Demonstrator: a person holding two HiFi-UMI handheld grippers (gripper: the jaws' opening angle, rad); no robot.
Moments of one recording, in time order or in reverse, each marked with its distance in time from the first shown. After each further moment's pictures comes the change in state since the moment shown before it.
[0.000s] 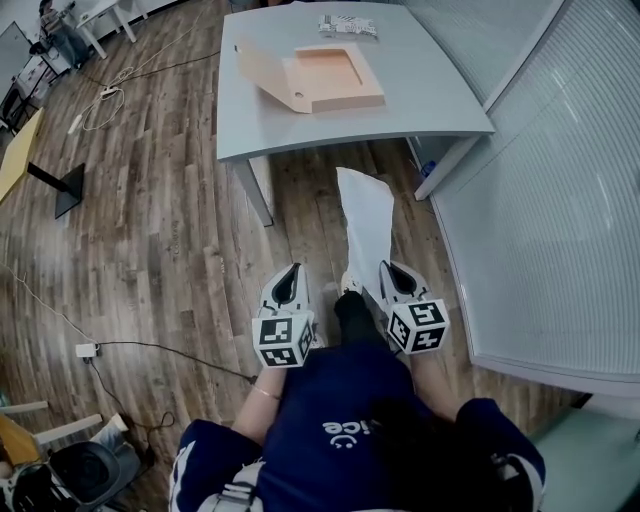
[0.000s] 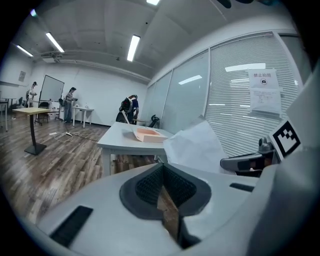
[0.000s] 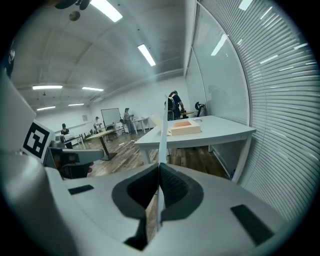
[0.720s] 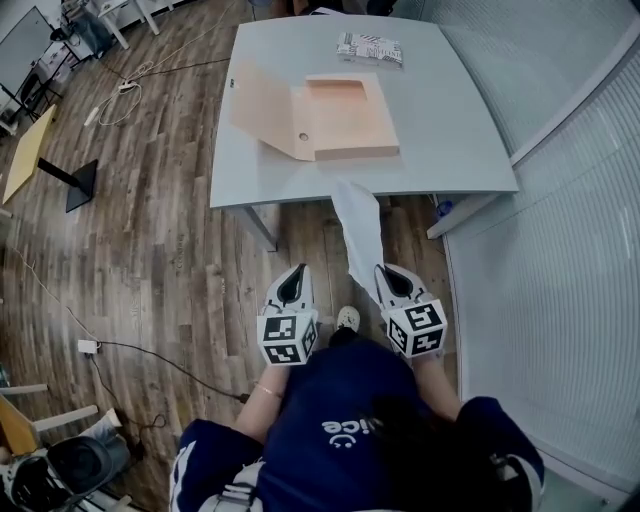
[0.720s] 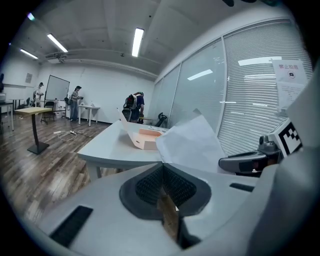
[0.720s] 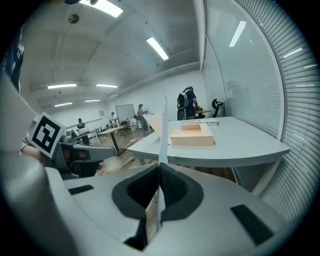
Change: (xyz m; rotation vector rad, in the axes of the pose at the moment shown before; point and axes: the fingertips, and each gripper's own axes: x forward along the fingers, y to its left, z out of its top) left arm 0.179 0.011 0.069 -0.038 0.026 0.096; right arm 0.144 -0.092 0.095 -0.103 0.042 0.191
